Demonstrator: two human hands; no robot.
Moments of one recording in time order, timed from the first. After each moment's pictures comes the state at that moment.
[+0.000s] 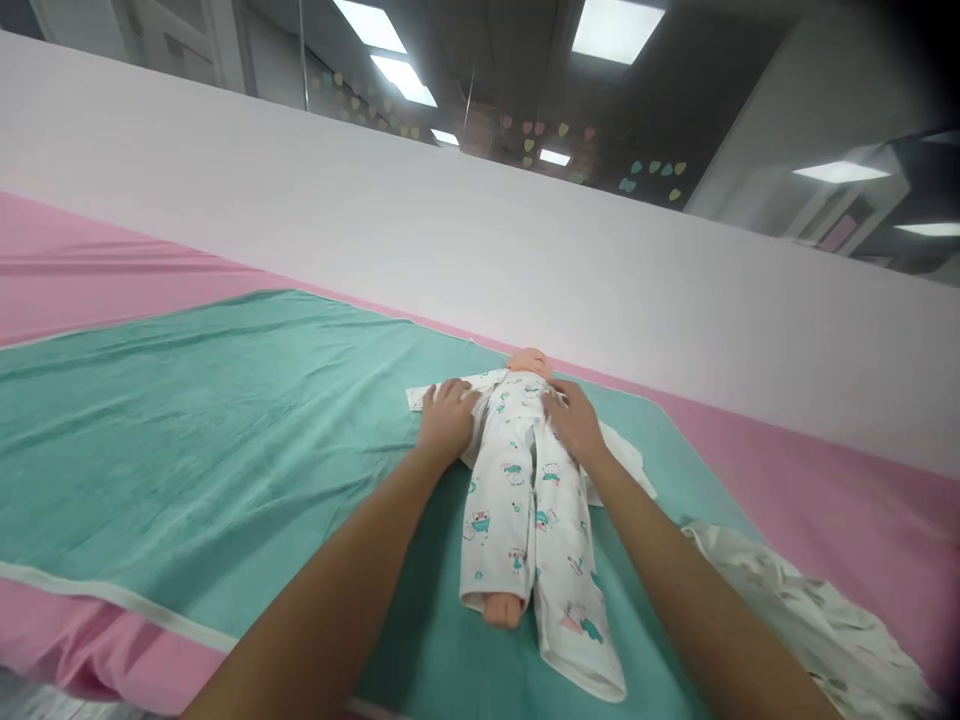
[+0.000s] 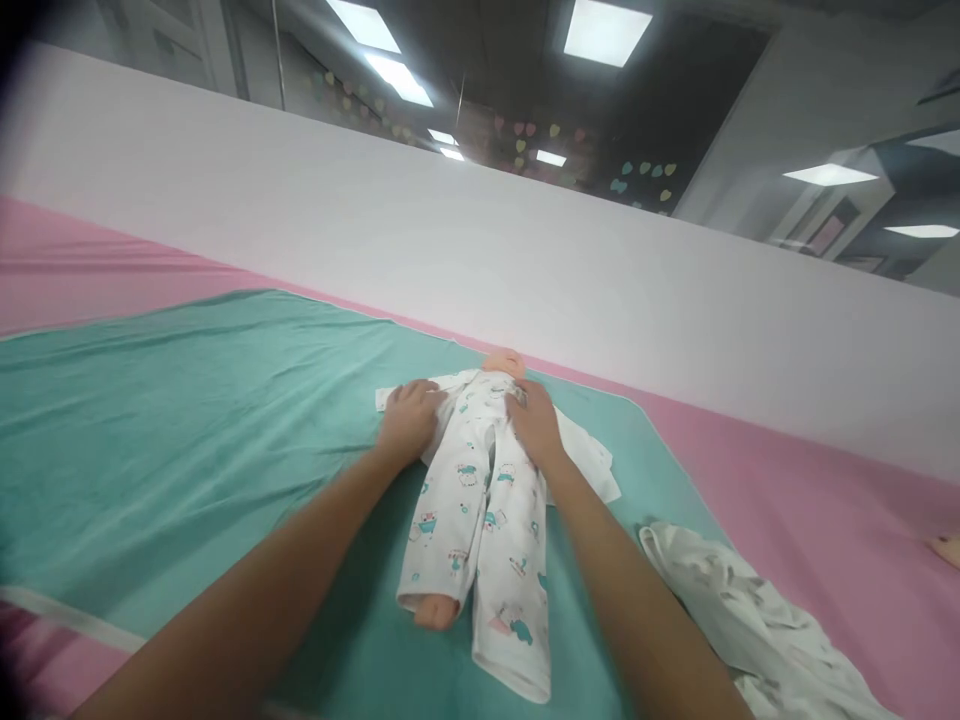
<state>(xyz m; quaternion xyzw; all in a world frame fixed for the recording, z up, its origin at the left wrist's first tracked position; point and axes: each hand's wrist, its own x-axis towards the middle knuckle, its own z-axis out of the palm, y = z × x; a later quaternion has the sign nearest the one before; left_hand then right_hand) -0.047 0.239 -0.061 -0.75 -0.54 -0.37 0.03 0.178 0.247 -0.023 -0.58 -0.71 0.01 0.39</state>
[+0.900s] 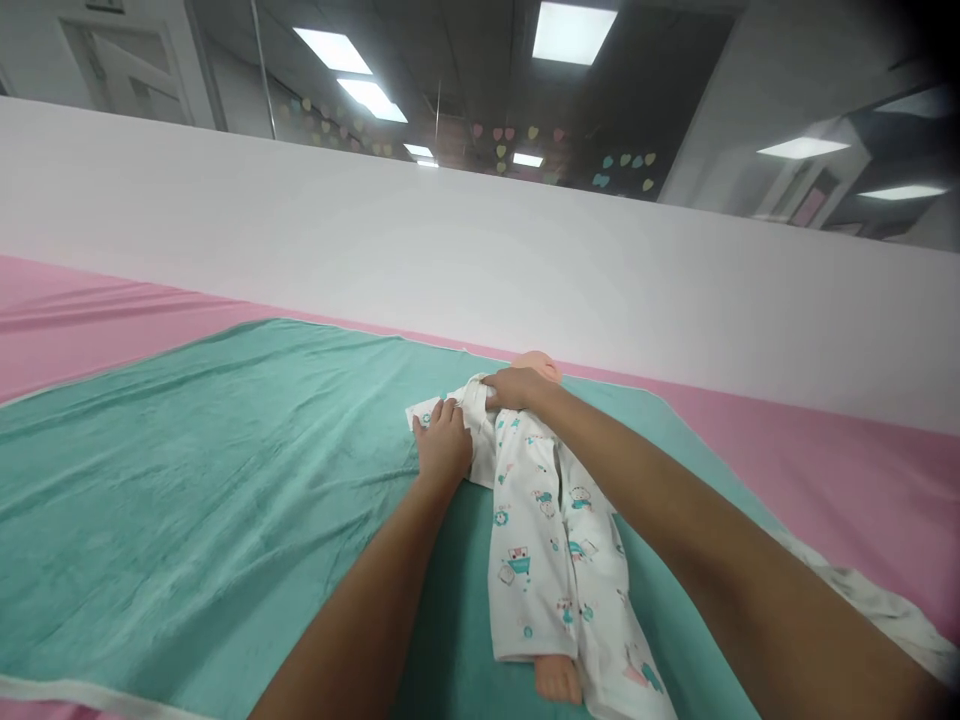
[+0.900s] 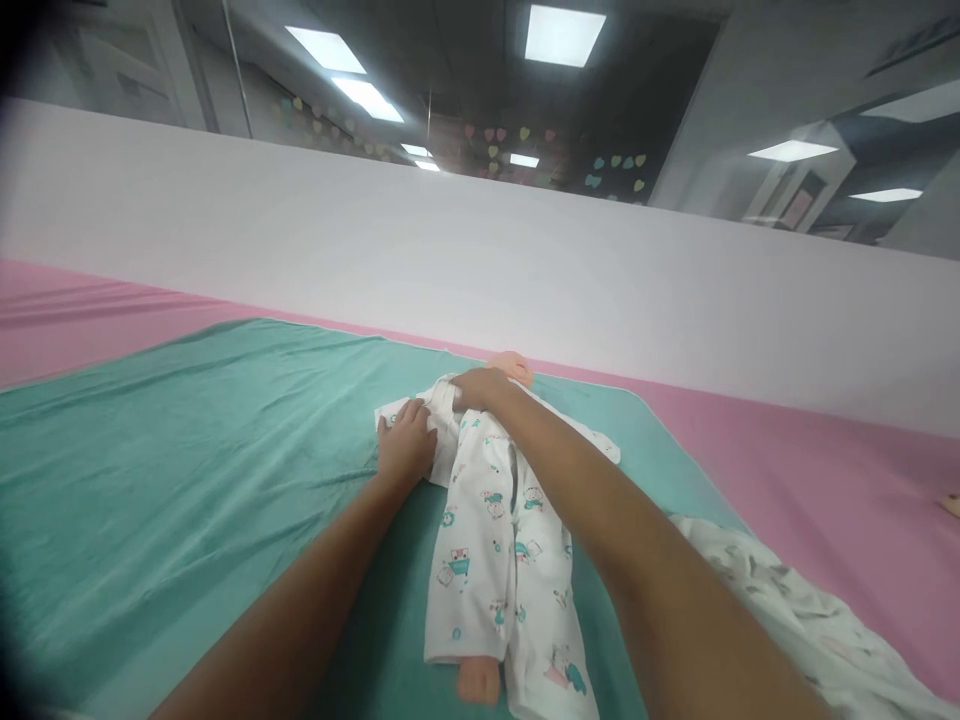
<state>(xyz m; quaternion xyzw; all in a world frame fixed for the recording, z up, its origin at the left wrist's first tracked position) -0.041 0.244 -0.069 -0.72 -0.63 -0.28 0.07 0.099 0.322 0.038 -0.57 -0.82 -0.01 -0.09</state>
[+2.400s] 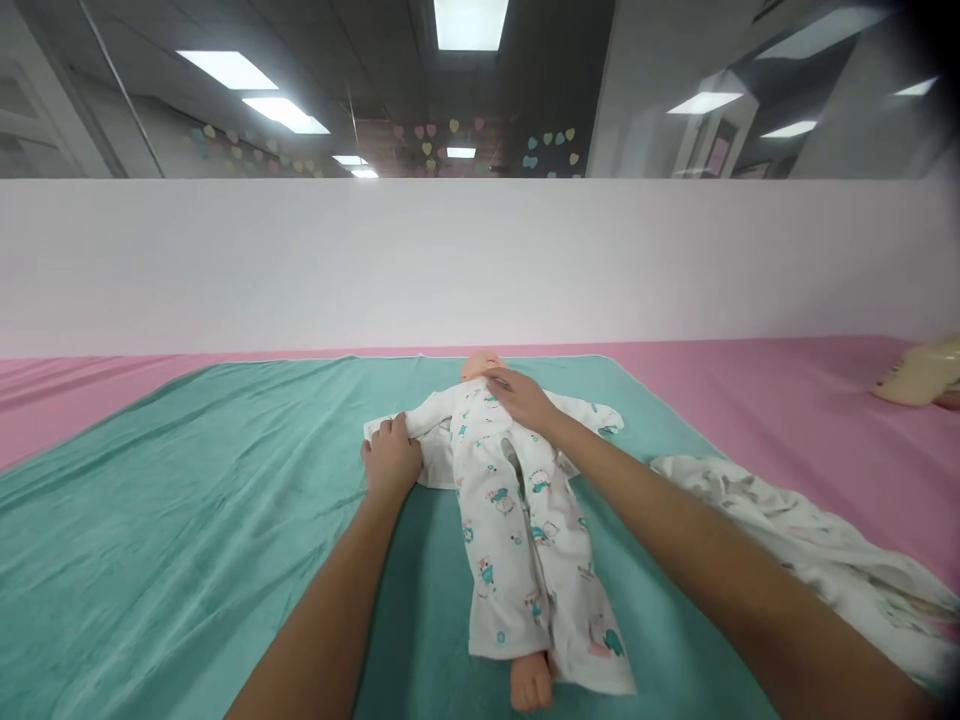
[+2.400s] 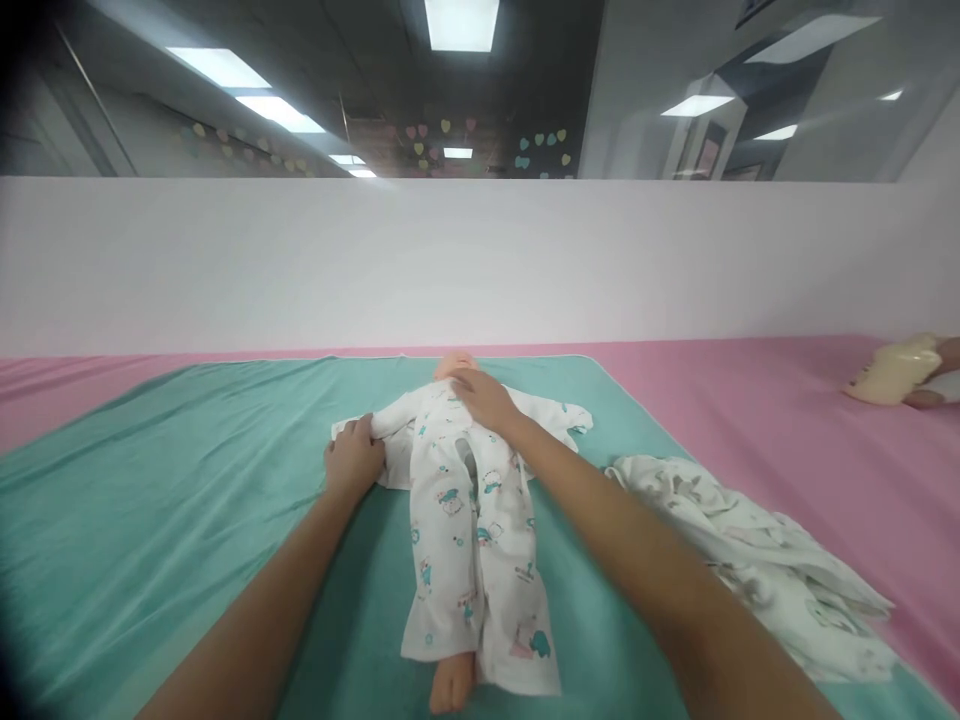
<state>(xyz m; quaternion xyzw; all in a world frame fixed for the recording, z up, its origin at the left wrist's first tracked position) -0.042 0.246 -0.060 -0.69 -0.67 -0.25 0.05 0.197 0.256 -0.010 -0.56 -0.78 0.01 0.26</state>
